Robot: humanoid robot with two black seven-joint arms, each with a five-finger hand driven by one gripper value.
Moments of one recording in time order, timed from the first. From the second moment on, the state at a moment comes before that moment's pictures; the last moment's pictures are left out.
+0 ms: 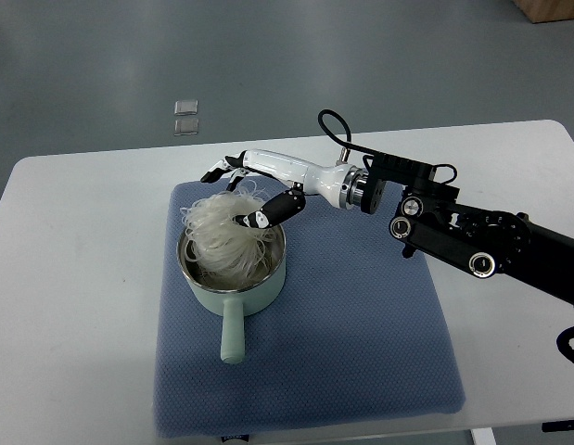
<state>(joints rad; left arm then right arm) 0.03 0.00 0.08 -0.18 0.01 0.01 0.14 0.91 -0.17 0.45 1.07 -1.31 0.11 0.28</state>
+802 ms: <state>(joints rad) 0.03 0.00 0.08 -0.18 0.01 0.01 0.14 0.89 -0.26 0.48 1.07 -0.79 0.16 0.27</state>
